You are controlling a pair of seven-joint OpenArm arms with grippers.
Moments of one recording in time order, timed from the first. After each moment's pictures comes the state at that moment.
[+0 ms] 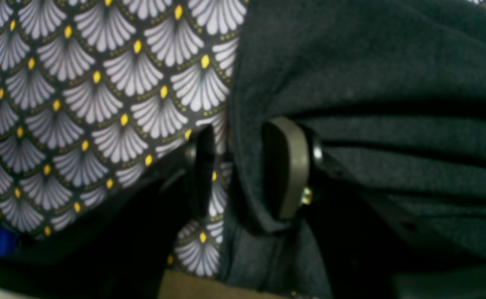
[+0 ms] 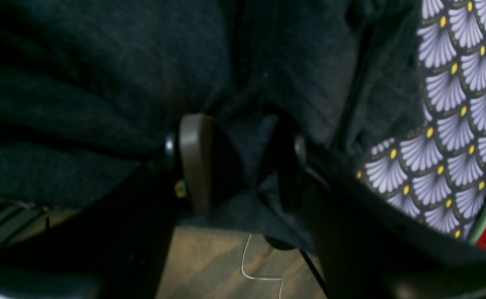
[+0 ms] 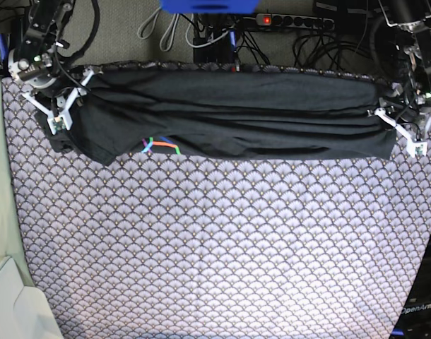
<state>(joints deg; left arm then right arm) 10.5 -20.9 -26.5 83.7 -17.8 -17.4 49.8 -18.6 1.8 30.6 104.0 -1.9 40.1 -52.2</state>
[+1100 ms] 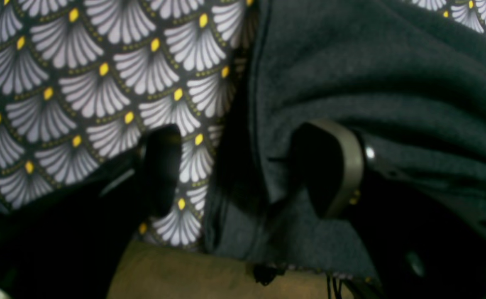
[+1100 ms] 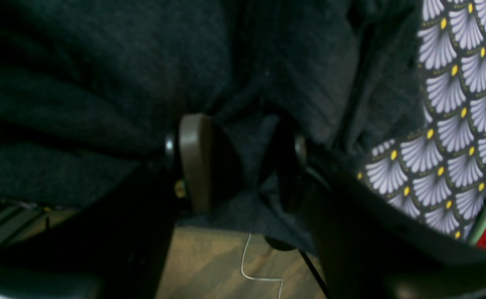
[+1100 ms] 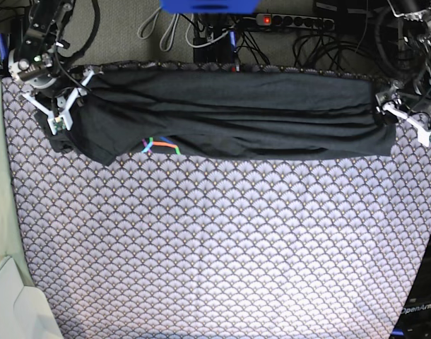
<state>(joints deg) 13.8 -21.4 -32.4 84.6 -33.3 -17.8 52.7 -18.6 1.8 30.5 104.1 -1.9 40.1 -52.2</state>
